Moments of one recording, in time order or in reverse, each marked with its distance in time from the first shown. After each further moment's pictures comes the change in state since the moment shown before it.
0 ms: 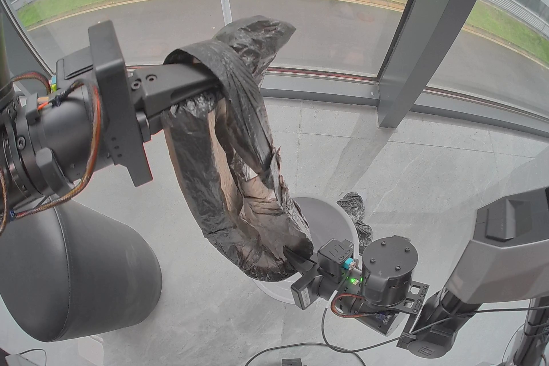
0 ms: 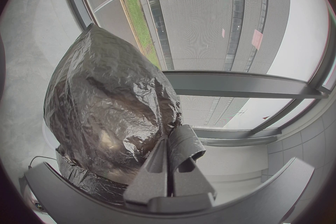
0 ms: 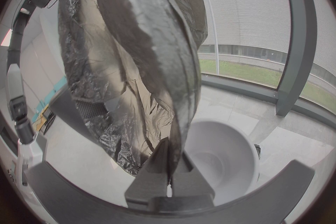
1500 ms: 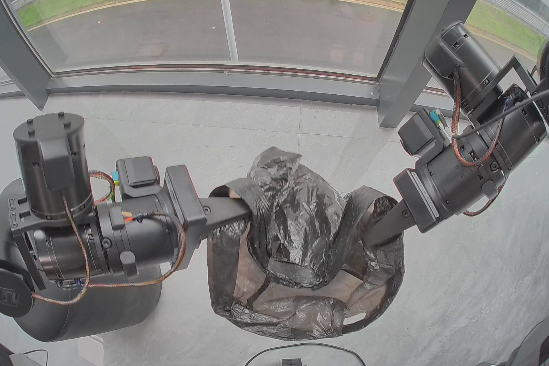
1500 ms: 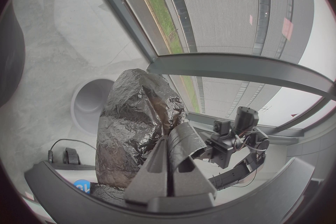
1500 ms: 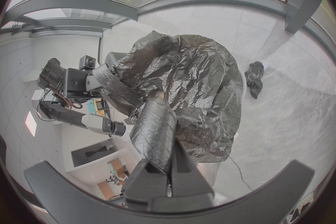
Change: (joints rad) left arm 0.006 0.109 0.246 -0.067 -0.005 0.032; right arm -0.197 -0.464 -1.074 2.359 0.563 0.349
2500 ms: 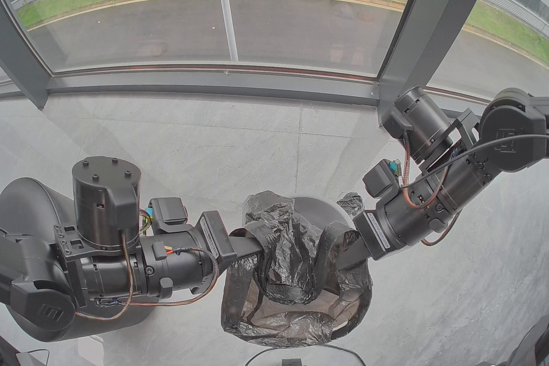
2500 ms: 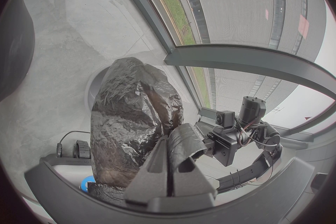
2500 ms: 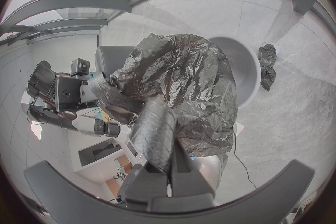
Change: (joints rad) left arm 0.002 0.131 0.092 -0.075 0.002 0.002; right arm -0.036 0.111 0.205 -0.236 0.083 -0.006
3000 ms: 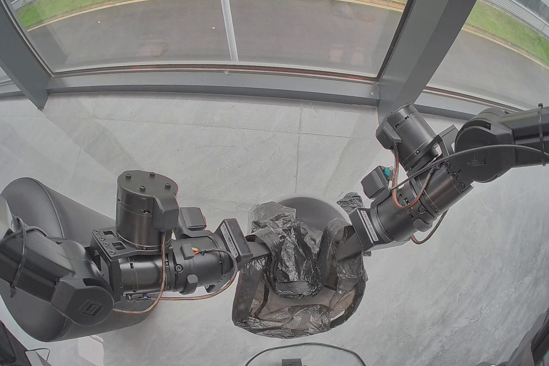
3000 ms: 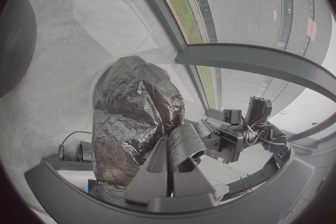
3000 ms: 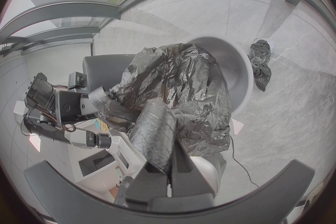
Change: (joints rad) left arm 0.044 0.169 -0.001 -0.104 -0.021 0.002; right arm -0.080 0.084 0.057 -0.137 -0.001 0.005
